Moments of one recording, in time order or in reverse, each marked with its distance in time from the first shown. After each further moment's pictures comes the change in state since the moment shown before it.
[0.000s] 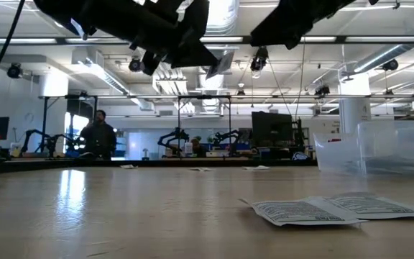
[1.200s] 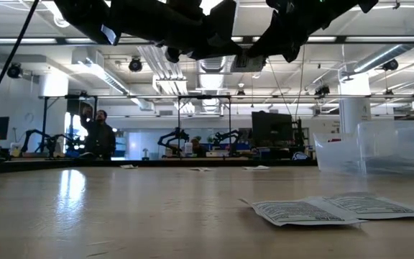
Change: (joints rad) left arm 0.032 0.141 0.107 0.216 0.068 0.341; right arm -0.036 0.058 0.000 0.005 0.000 0.111
